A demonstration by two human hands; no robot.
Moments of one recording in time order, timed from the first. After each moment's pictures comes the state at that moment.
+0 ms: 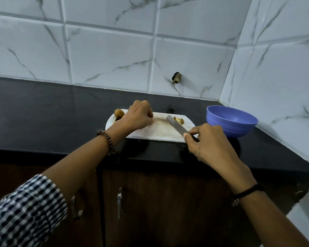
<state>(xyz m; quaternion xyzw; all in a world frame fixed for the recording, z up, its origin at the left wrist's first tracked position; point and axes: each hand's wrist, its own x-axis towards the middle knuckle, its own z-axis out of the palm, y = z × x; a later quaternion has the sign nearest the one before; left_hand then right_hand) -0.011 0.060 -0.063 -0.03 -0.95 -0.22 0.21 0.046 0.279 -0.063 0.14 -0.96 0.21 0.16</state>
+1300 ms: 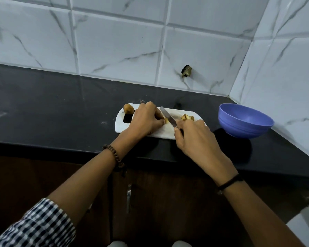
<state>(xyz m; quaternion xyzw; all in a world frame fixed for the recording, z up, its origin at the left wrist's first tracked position) 0.001 0.059 -0.084 -0.02 -0.92 -0.31 0.25 0.042 0.225 -0.064 0.20 -0.96 0.10 0.17</state>
